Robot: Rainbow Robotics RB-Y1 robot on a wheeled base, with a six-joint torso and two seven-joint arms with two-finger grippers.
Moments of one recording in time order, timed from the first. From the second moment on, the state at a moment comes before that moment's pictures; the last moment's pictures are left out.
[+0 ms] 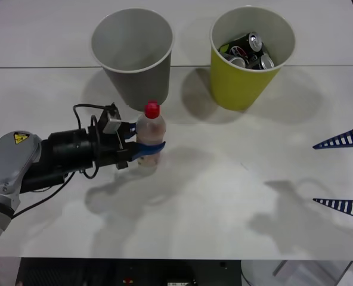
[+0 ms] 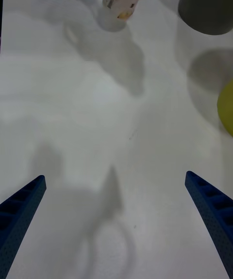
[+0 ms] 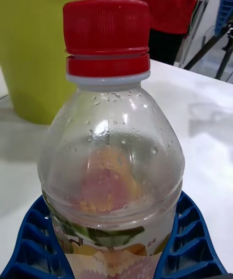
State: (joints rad) right arm 0.26 -1.13 -0.26 -2.01 1.31 -1.13 -0.09; left arm -0.32 0.49 -0.15 -1.40 -1.29 -1.02 0.07
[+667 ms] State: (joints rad) right arm 0.26 -1.13 -0.26 -2.01 1.31 -1.13 -0.09; left arm -0.27 0.80 -0.14 -1.66 -1.30 -1.04 0.39
